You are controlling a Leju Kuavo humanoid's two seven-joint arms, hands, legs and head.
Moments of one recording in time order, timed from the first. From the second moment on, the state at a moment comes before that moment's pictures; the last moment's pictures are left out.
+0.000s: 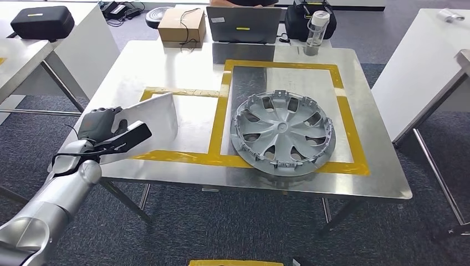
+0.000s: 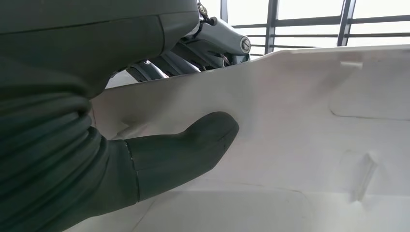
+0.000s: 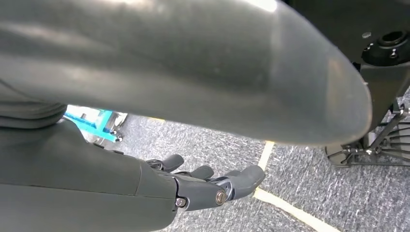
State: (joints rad) left arm -0.99 0.01 -0.50 -0.26 -0.80 0.25 -0.26; right arm -0.03 0.09 -0.55 -0.18 0.48 0.18 0.33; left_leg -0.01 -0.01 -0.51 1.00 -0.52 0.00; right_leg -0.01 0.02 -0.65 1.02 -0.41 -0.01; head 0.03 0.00
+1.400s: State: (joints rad) left arm -0.97 0.01 -0.50 -0.26 -0.83 0.24 -0.28; right arm -0.03 0.09 -0.55 -0.18 0.49 0.17 0.34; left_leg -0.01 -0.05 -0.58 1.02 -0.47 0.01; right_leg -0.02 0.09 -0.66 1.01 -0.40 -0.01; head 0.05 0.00
